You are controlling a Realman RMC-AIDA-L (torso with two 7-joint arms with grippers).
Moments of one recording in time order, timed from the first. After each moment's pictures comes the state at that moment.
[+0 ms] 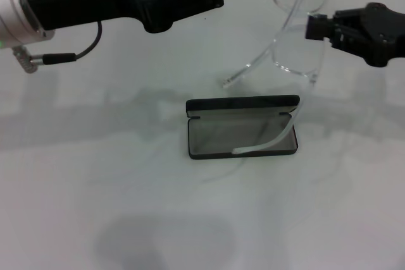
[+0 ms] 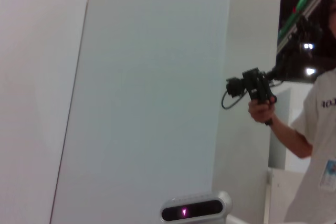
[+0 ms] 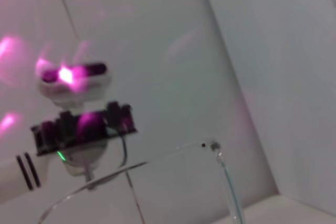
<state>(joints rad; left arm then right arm) -0.46 -2.09 1.08 1.16 1.32 1.70 -1.73 0.62 2.01 -0.69 -0.74 -1.74 -1.80 1.59</state>
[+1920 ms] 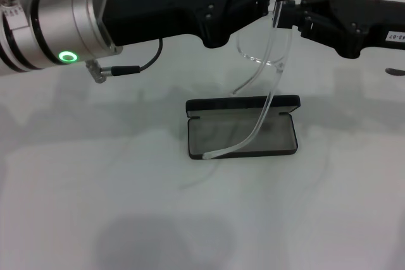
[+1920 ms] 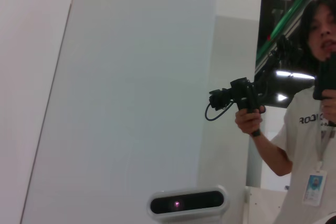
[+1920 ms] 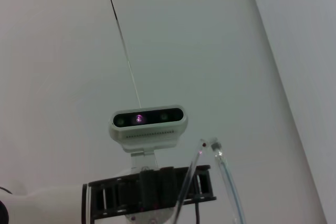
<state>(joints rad) -0.62 -2.09 1.18 0.77 1.23 1.68 -1.47 0.71 2.02 -0.71 -0.62 -1.68 -1.82 1.48</state>
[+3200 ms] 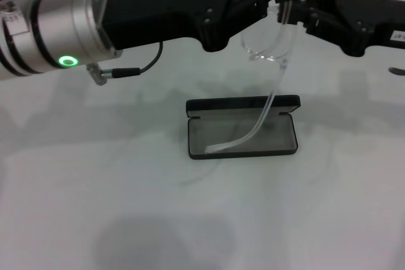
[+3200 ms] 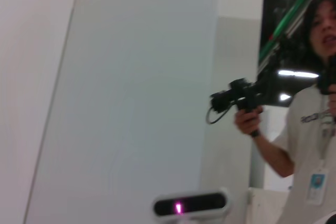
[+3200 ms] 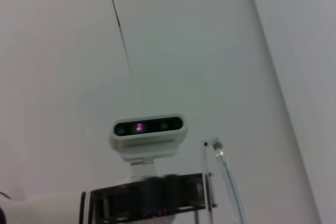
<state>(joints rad) -0.61 -2.09 1.19 0.76 1.21 1.69 -1.43 0.70 2.01 -0.70 -0.60 -1.66 -1.83 1.45</state>
